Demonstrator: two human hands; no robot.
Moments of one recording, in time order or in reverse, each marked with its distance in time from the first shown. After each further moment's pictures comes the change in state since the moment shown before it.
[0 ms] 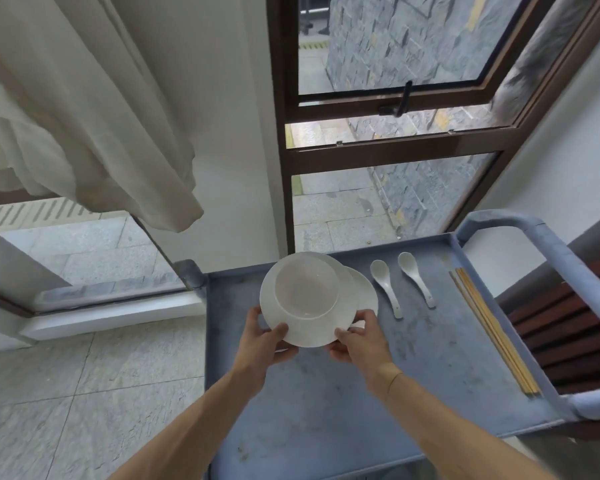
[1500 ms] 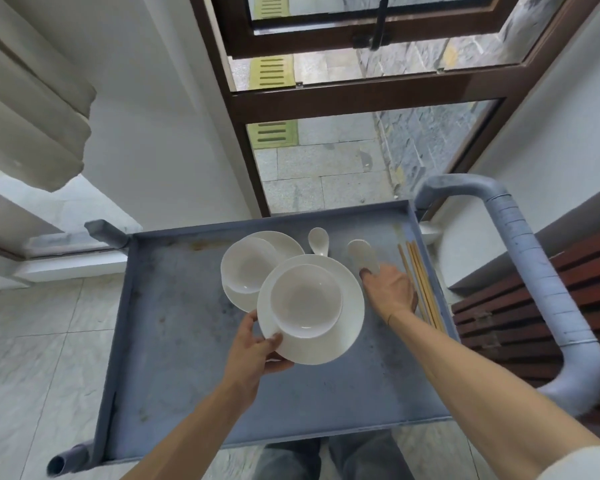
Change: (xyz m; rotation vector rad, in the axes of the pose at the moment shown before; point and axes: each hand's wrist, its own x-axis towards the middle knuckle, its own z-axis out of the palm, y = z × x) left_hand -0.027 -0.083 0.145 0.000 0.085 -0.111; right_hand 0.144 -0.016 -0.186 -1.041 0.224 -0.143
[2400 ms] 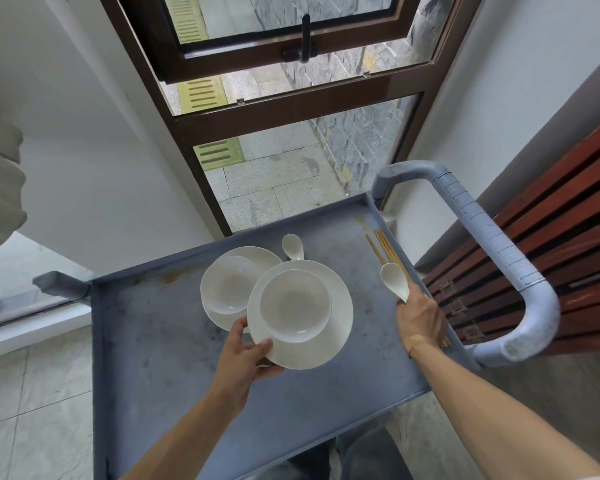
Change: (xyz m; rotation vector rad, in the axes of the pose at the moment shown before) left_hand 0.019 0.021 -0.022 0.113 -0.197 -0.008; right_hand -0.062 0.075 0.001 -0.054 0.340 0.190
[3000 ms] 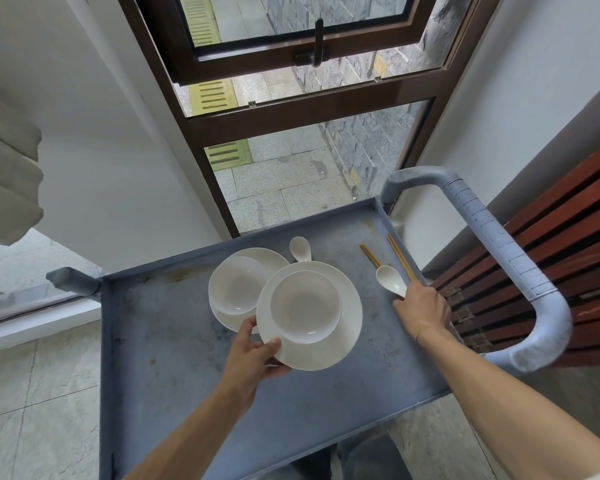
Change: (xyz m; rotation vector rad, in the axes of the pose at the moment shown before) left_hand -0.001 0.005 0.006 0.010 -0.012 -0.001; right_hand 0.032 -0.015 -0.006 -0.253 -0.165 -0.051
